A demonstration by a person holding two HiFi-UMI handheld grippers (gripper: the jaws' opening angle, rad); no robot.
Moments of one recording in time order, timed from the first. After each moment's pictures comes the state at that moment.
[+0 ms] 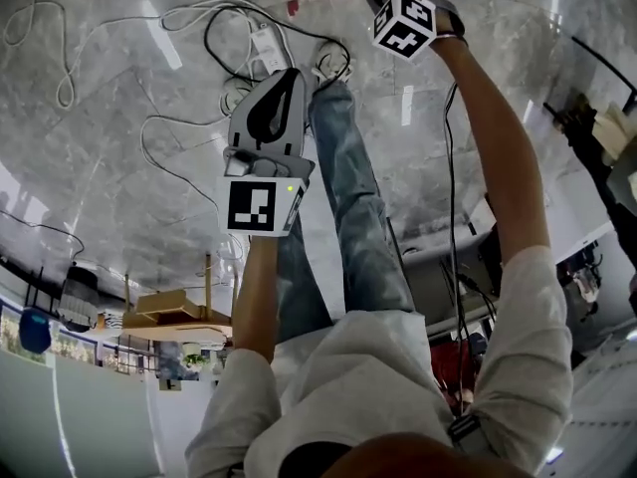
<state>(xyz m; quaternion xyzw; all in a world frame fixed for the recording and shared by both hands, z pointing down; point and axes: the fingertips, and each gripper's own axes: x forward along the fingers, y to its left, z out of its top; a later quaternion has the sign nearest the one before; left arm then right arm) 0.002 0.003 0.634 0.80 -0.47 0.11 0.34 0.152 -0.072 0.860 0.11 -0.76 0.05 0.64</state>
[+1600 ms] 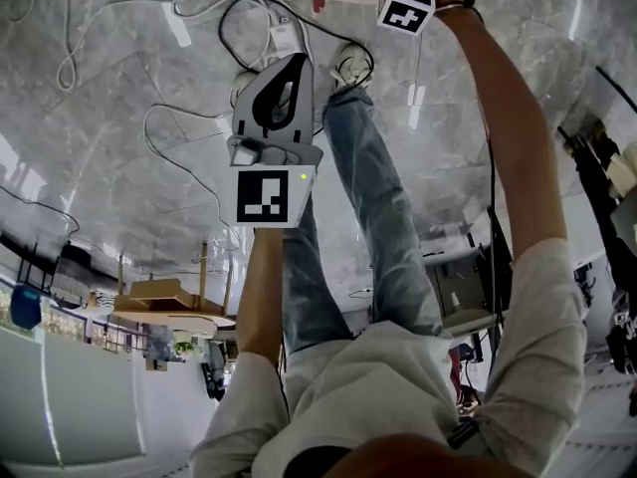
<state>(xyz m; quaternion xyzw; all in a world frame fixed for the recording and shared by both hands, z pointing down) -0.022 -0.022 0.702 0.78 -0.51 0.15 0.34 0.107 -0.116 0.954 0.01 -0.75 -0.06 0.66</state>
